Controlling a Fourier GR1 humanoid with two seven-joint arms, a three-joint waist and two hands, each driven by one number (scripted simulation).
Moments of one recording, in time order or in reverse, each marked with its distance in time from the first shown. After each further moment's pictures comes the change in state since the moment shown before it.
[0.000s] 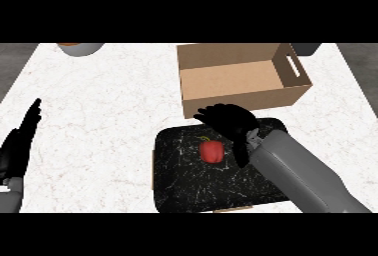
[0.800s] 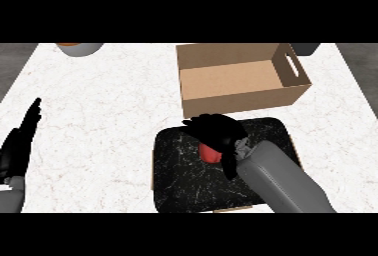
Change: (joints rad) left arm -0.009 -0.046 0.054 -0.001 -0.062 -0.033 -0.002; right arm 0.089 0.132 -0.101 -0.086 0.136 0.123 -0.071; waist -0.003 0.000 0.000
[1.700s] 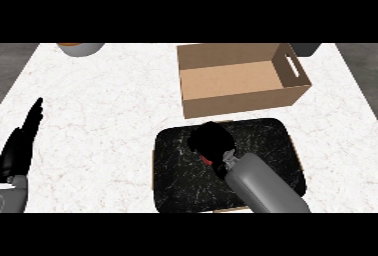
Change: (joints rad) left arm -0.014 -0.037 0.041 0.018 -0.044 -0.028 -0.022; right arm 0.057 0.104 0.012 0.129 0.272 -0.144 0.022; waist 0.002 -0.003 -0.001
